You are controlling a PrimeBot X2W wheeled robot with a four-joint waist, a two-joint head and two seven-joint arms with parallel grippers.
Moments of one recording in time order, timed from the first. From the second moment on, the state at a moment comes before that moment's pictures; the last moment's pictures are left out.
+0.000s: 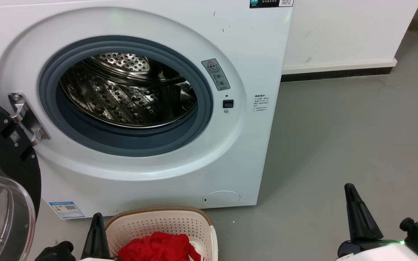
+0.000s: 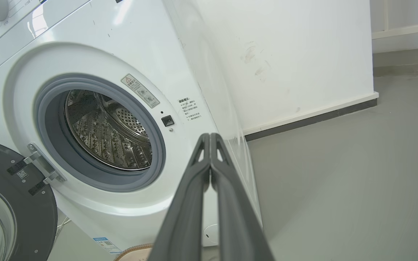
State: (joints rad) left arm 0.15 0.06 -0.01 0.07 -0.41 0.08 -0.20; right arm 0.13 -0.07 0.06 -0.02 0.44 0.13 -0.21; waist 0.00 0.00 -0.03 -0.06
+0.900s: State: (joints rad) left arm 0.07 0.08 0.00 0.13 -0.84 0.01 -0.12; right arm 0.06 -0.08 0.03 0.07 0.86 0.13 -0.12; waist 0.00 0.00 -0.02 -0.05
